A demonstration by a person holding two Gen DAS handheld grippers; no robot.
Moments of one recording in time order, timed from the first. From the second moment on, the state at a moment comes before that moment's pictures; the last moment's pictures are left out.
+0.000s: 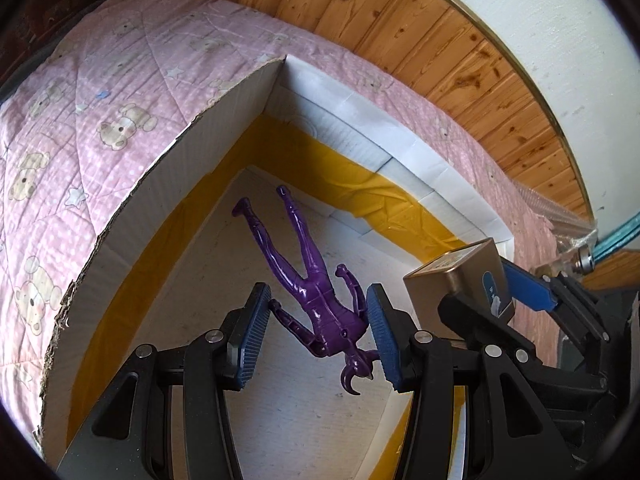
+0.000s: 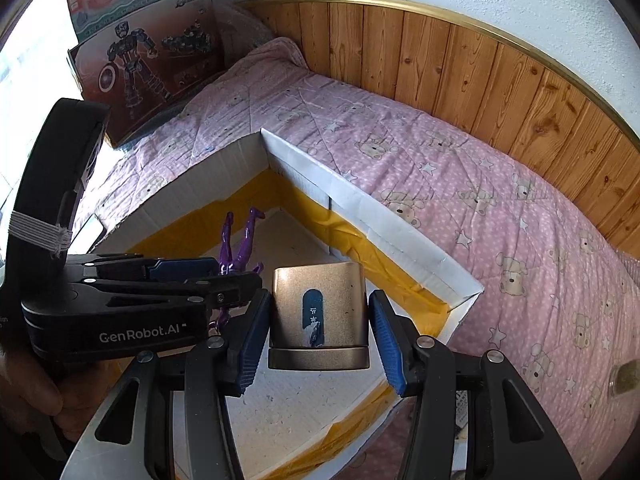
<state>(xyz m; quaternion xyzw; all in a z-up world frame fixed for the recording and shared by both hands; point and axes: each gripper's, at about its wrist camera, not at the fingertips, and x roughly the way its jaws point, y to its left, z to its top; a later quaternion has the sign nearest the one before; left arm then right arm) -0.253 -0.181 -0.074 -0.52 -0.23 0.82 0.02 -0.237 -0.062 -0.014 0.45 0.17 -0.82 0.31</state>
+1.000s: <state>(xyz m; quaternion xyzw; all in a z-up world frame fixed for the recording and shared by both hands) -0.266 -0.181 -0.084 -0.53 -0.22 0.82 -0.02 -0.269 -0.088 -0.052 0.51 0.28 -0.76 0.28</state>
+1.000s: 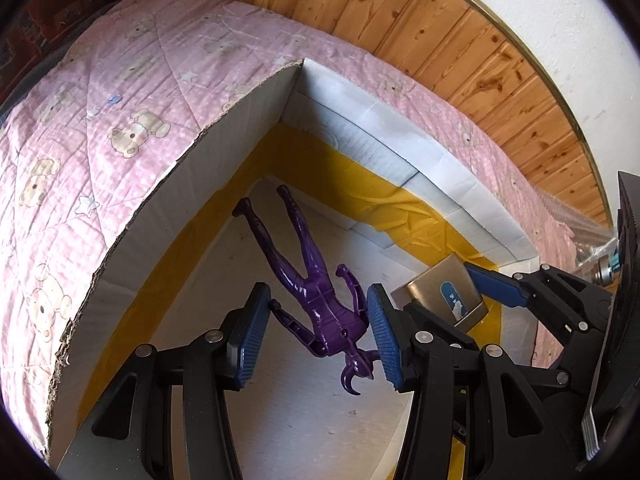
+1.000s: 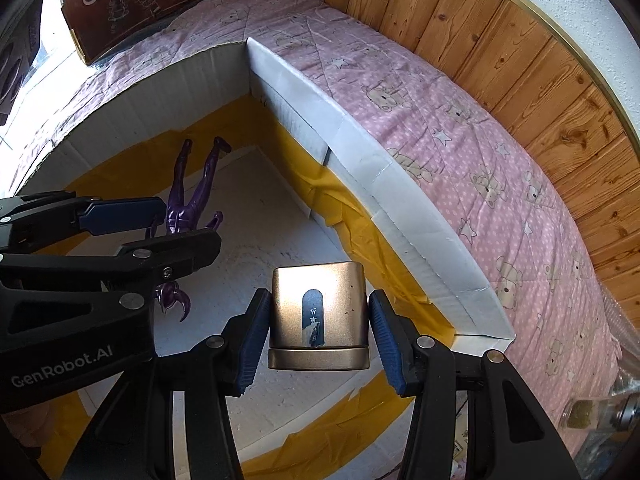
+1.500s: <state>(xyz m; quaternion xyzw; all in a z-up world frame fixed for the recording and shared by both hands) -0.266 -0.186 -0.088 -0.53 -0.23 0.82 -0.01 -0.252 -0.075 -0.030 0.50 0.24 -0.79 0.26</state>
